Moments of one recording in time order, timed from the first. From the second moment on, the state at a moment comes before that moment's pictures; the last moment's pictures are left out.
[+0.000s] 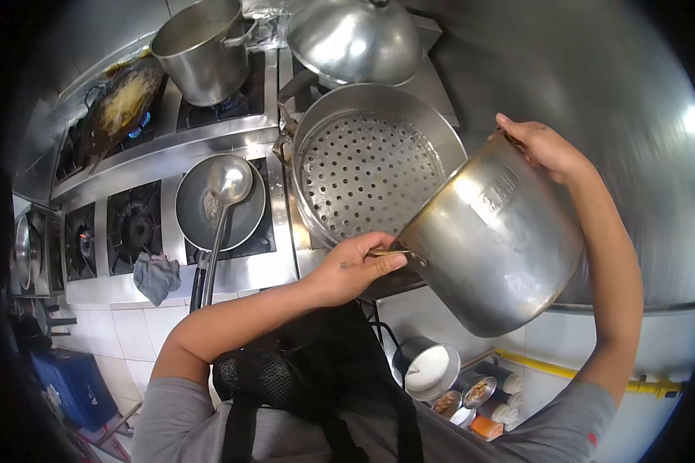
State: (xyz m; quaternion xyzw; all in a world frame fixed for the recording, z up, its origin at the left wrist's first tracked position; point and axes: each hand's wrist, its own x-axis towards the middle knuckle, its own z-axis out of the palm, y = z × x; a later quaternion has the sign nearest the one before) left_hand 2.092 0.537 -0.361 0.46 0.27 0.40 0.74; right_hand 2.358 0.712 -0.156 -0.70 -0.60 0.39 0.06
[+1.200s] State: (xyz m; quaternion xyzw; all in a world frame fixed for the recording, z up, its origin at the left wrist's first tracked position) left_hand 2.047 1.066 -0.235 0.77 0.59 0.21 -0.10; right_hand 2.411 0.276 -0.150 -0.53 -0.10 -0.09 0.84
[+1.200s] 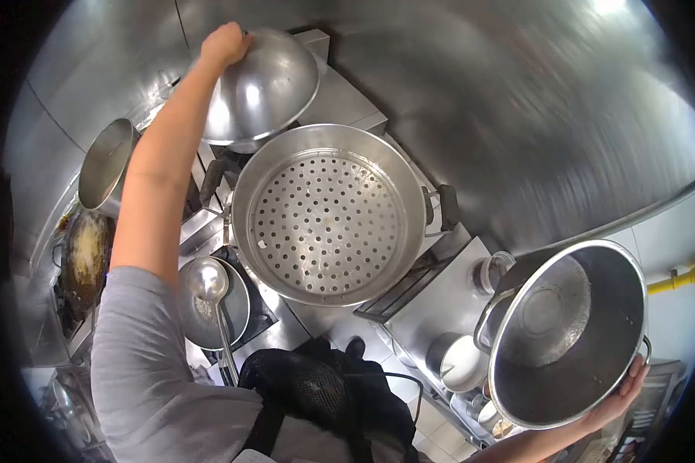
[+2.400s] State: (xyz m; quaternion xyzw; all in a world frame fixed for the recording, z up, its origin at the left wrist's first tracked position) left_hand 2.133 0.777 -0.247 0.91 0.40 0.11 0.01; right_hand 2.524 0.198 -0.179 -0.33 -0.25 0.20 0.89
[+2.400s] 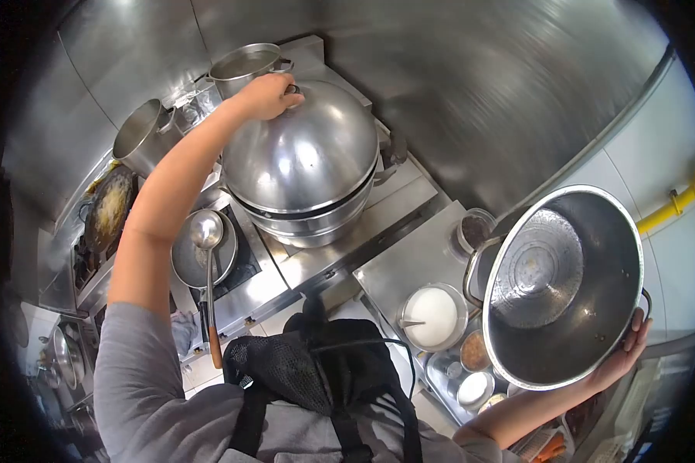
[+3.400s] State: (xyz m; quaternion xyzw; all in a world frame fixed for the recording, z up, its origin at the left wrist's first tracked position) left_hand 2.130 0.742 -0.239 0.89 0.45 0.08 0.01; right_hand 2.540 0.188 -0.192 -0.49 -0.12 0.00 0.86
